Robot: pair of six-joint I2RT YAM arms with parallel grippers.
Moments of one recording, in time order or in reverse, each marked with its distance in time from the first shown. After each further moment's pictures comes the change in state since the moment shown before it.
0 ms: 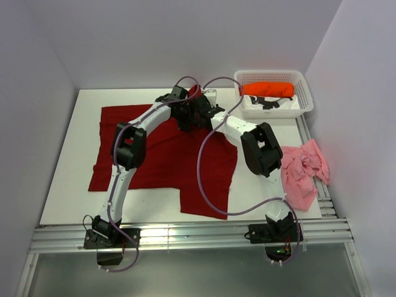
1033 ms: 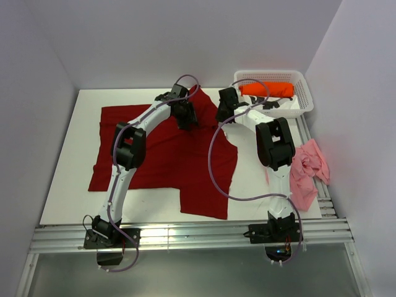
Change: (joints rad) left arm 0.002 0.000 0.032 -0.029 -0.013 0.002; right arm -0.245 -0.010 -0.084 0.137 -0.442 0.142
